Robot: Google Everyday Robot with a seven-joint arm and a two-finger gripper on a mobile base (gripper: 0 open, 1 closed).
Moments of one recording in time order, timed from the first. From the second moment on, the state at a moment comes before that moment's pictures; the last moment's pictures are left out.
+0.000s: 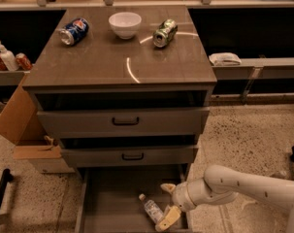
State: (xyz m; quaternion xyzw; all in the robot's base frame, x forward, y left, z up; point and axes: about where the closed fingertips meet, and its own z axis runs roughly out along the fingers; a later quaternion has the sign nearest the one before) arm 0.415 -0.056 0.390 -0.50 0.74 0.40 0.23
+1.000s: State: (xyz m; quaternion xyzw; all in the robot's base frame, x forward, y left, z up) arm 0.435 -0.044 0.298 -0.47 0.78 0.34 0.22
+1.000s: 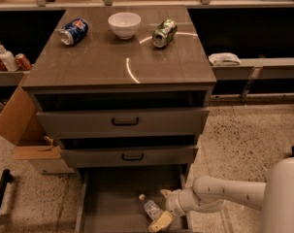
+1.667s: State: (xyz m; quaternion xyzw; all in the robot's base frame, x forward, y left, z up) arm 0.445 -0.038 0.275 -0.46 0.78 0.33 0.26
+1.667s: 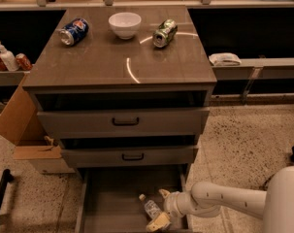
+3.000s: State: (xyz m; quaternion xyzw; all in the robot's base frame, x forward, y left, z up) arm 0.485 -0.021 0.199 -0.47 0.79 0.28 0.26
